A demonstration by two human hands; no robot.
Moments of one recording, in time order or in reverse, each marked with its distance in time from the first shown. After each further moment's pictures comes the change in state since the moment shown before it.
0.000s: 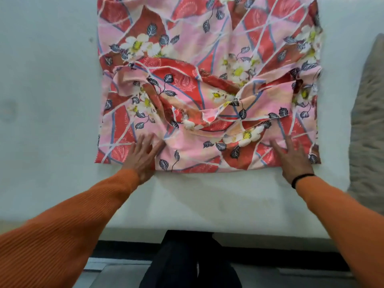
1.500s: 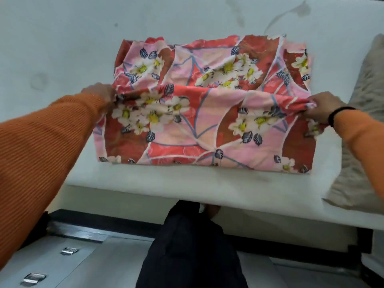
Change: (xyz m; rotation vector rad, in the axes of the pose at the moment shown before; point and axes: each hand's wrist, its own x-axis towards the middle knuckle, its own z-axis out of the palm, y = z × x) left_hand -0.057 -0.081 -0.151 -0.182 -0.034 -0.513; right_hand -0.001 0.068 -0.151 0.513 -0.010 0.096
